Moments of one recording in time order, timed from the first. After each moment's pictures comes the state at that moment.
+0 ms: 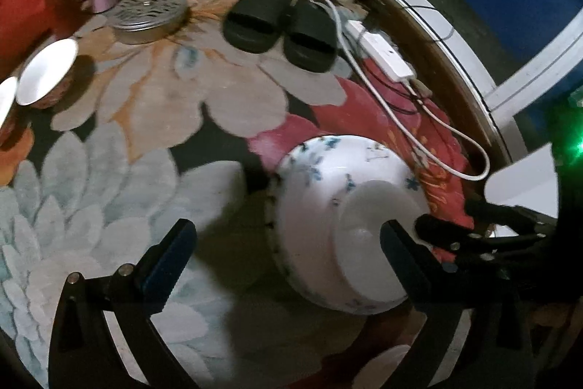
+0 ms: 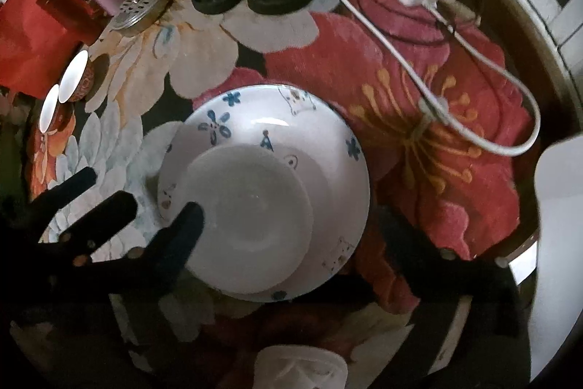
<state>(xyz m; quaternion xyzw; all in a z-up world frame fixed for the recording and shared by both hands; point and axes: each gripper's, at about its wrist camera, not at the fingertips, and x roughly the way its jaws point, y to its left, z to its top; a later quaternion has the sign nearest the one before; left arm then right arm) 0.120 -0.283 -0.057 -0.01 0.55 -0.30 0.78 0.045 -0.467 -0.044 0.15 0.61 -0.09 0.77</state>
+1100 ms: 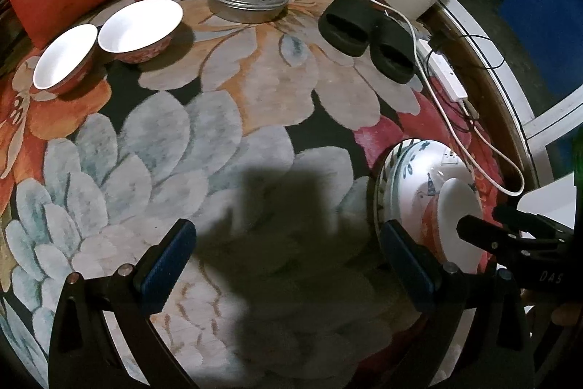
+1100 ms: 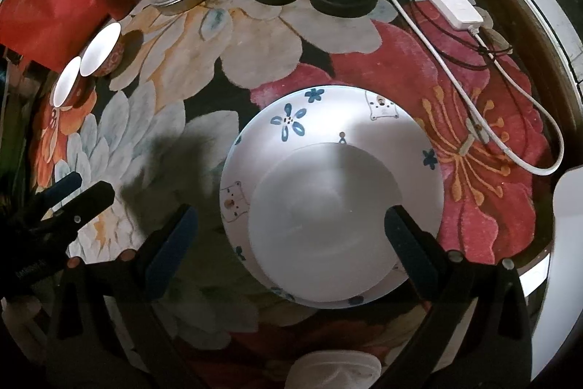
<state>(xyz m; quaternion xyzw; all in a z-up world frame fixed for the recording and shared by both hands) 0.136 -0.188 -0.072 -0.03 0.56 -0.23 0.79 0.065 -0.404 -0.045 0.13 0.61 -0.06 0.78</state>
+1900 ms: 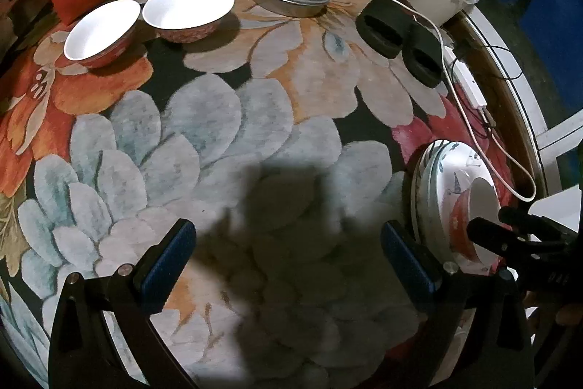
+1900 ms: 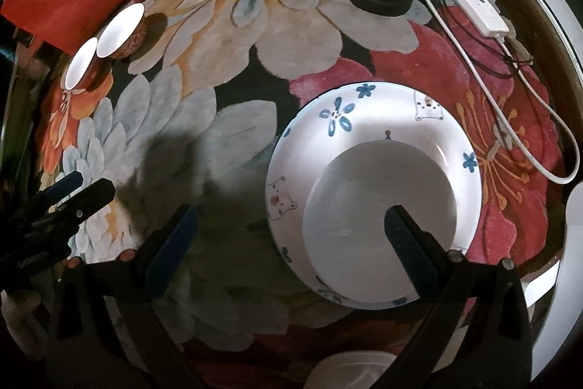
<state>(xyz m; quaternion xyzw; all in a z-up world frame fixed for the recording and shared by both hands) 0.139 -0.144 -0.083 -0.05 0.57 -0.20 0.79 0.073 -0.370 -0.051 0.11 0.62 -0.03 0.78</state>
